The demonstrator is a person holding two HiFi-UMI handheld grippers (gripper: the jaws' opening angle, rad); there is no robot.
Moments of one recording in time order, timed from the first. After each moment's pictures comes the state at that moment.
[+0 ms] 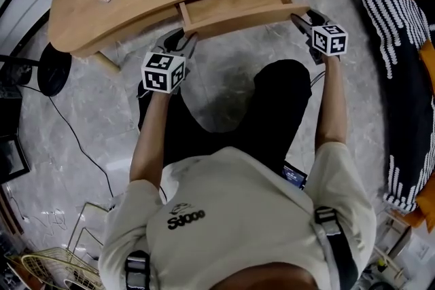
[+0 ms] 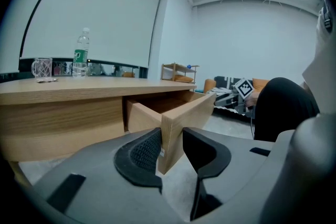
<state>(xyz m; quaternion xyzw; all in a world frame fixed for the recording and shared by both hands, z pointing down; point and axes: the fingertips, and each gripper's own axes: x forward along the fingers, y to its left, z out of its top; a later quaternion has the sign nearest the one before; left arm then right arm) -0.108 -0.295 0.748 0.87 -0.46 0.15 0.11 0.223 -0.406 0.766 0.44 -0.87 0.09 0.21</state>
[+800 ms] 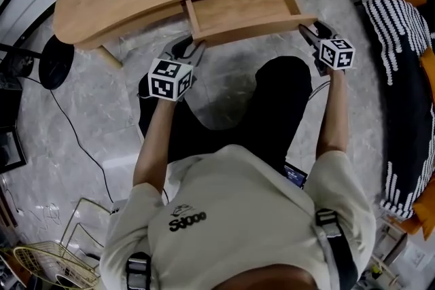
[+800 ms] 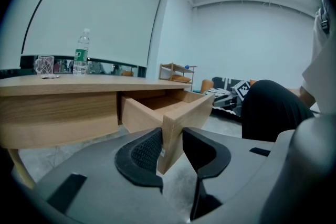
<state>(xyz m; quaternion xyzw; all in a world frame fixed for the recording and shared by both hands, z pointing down) -0.095 -0.261 0.749 0.87 -0.45 0.15 0.12 0.237 -0.376 0.766 0.44 -0.87 0.09 0.20</state>
